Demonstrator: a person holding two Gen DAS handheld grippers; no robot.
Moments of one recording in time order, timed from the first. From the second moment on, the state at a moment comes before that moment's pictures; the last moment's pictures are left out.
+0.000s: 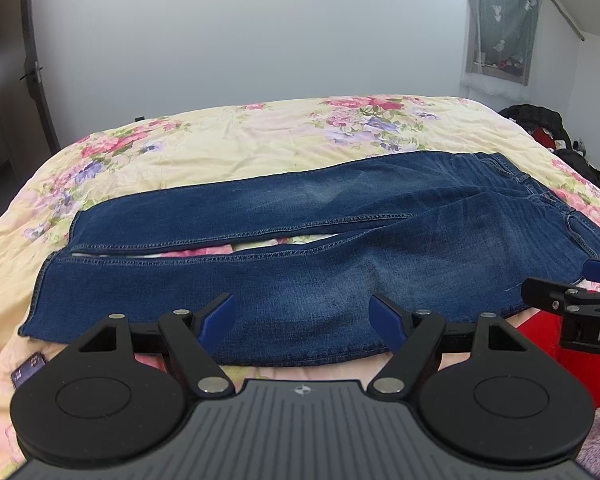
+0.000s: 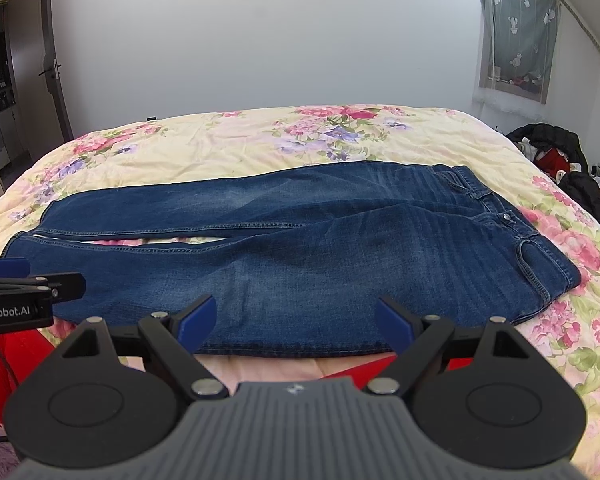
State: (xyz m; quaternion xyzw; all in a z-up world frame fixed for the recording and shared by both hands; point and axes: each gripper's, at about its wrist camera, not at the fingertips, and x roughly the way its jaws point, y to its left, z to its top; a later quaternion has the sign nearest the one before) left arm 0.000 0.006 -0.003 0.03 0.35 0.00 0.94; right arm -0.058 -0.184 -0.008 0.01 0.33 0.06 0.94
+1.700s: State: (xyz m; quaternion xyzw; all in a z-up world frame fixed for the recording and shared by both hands) left arm 0.087 0.179 -0.111 0.42 0.50 -0.05 0.75; right arm 0.086 -0.422 -0.110 -0.13 0.45 0.07 0.88
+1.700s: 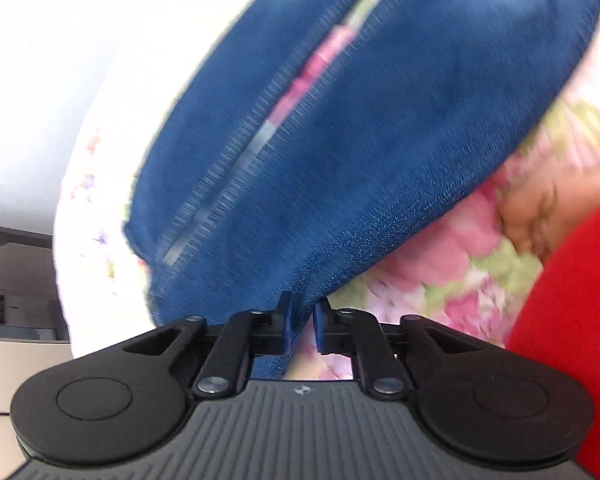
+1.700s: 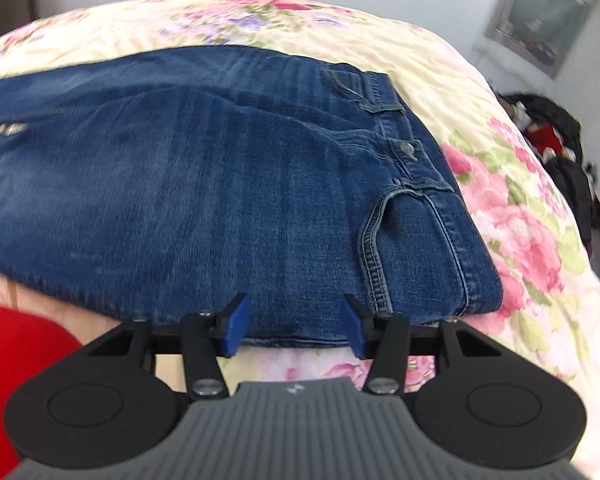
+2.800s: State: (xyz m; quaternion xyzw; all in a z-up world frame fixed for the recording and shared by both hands) left arm 0.124 0.181 0.009 0.25 0.39 0.10 0.88; right arm 0.064 -0.412 -0.130 -0.51 0.34 0.15 0.77
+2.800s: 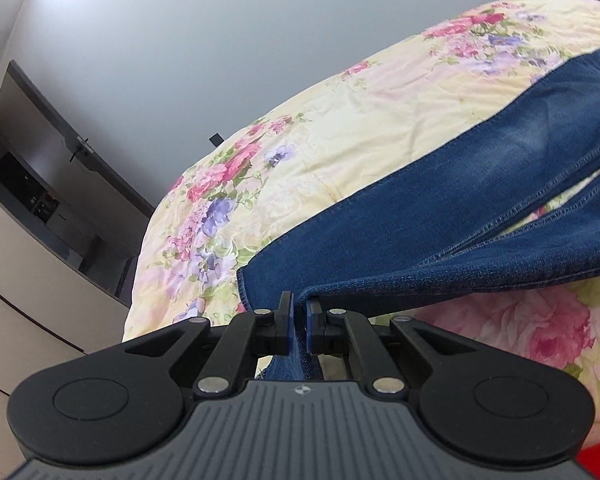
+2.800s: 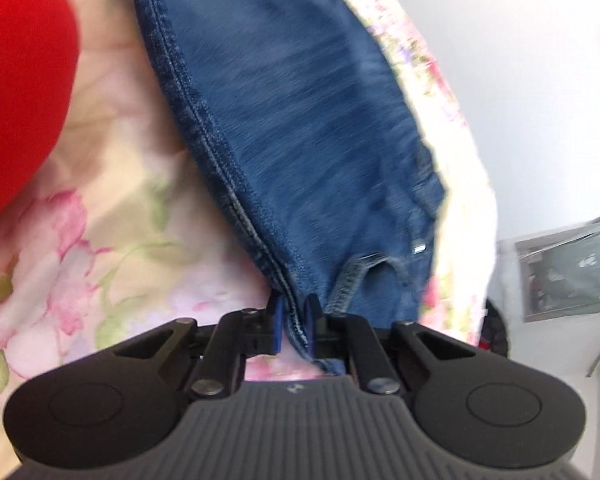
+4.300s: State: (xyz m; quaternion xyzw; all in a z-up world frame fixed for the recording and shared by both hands) left arm 0.404 0.238 -0.133 0.31 0.51 0.14 0.79; right arm 0.478 -0.303 -0.179 -0.48 0.35 0.01 0.81
